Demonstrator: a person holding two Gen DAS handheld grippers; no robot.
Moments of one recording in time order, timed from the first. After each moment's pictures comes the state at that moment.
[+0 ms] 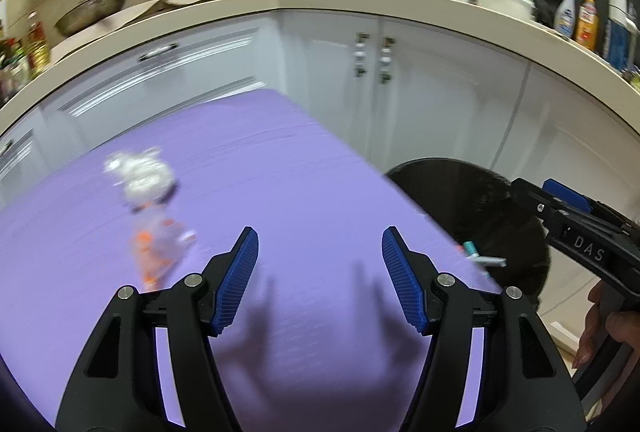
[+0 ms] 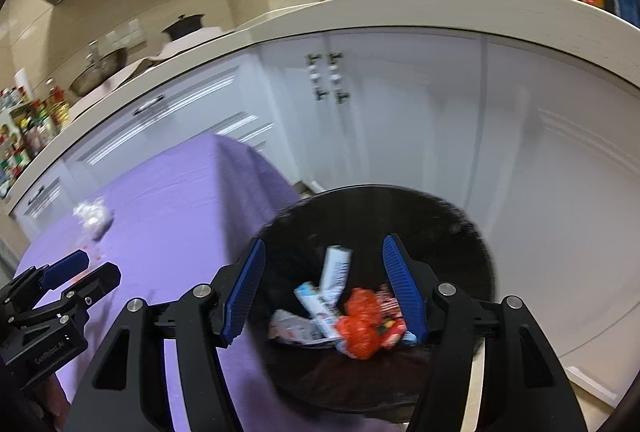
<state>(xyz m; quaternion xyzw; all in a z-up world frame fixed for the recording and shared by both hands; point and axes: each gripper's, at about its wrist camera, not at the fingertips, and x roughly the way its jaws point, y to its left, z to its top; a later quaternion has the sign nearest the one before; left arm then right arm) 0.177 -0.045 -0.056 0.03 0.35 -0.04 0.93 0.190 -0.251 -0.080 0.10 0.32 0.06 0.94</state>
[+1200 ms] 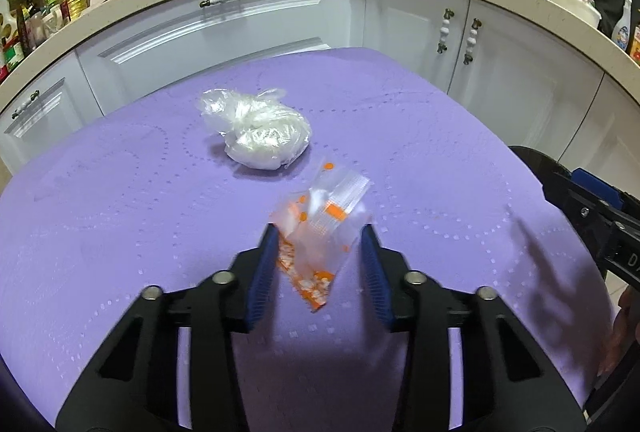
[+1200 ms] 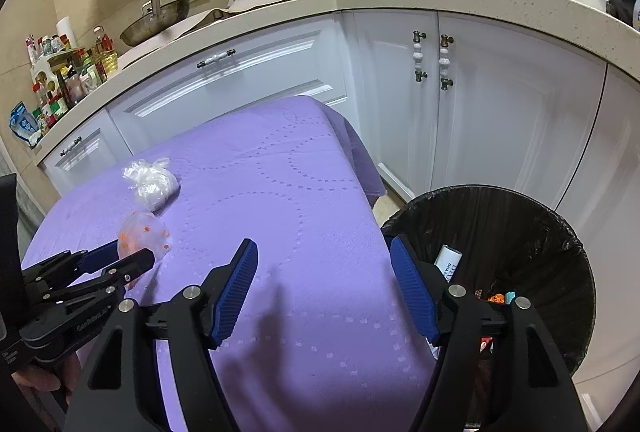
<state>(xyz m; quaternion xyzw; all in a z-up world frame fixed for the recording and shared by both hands) 0.200 0.059 -0.083 0.00 0.41 0.02 0.91 0.217 -0.151 -0.081 0.05 0.35 0.14 0.92</state>
